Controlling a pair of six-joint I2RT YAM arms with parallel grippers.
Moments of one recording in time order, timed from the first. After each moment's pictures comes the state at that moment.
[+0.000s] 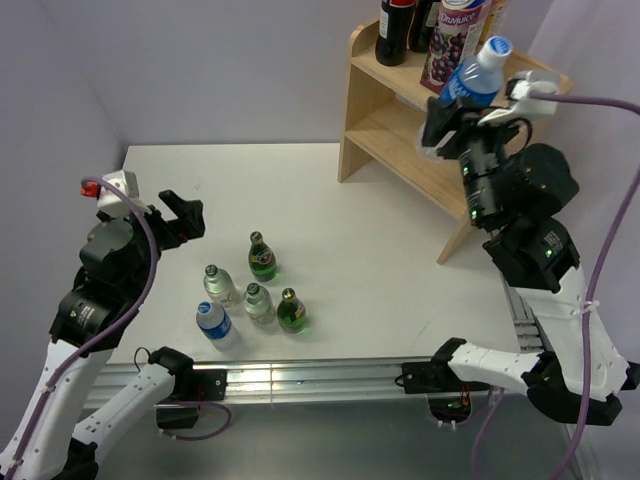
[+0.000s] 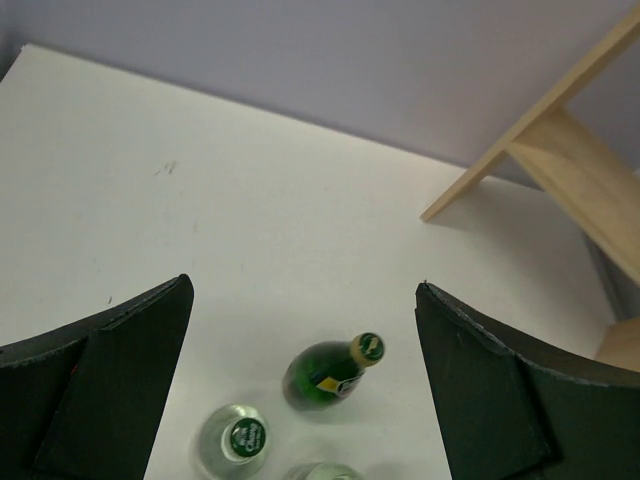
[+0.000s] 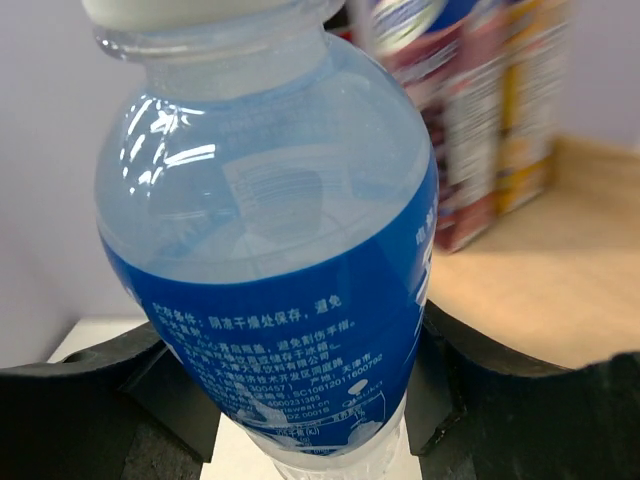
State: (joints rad) left arm -0.43 0.69 1.16 -0.58 -0.37 -0.42; right arm 0.74 1.05 1.66 -0.32 0.61 0.00
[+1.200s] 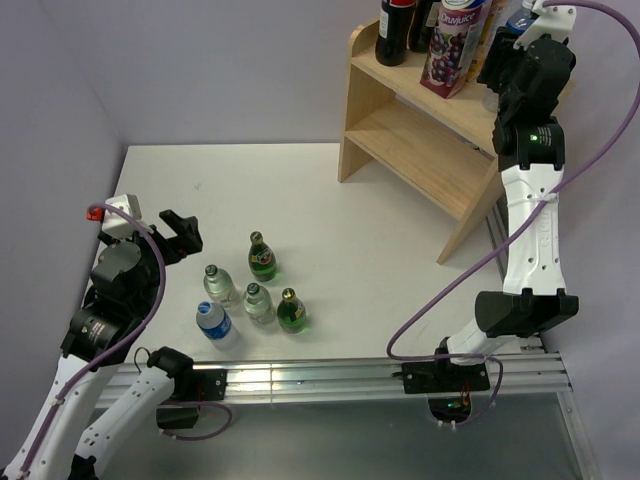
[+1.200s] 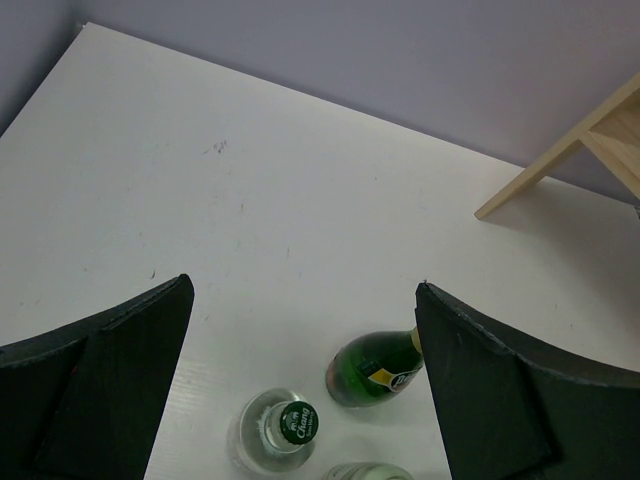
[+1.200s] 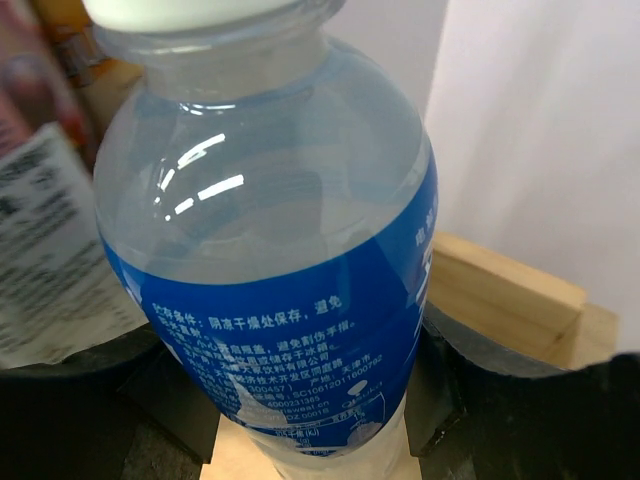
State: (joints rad) left arm -0.43 0.55 0.92 -0.52 -0.47 -0.41; right arm -0.03 1.56 2.05 -0.42 0.26 -0.03
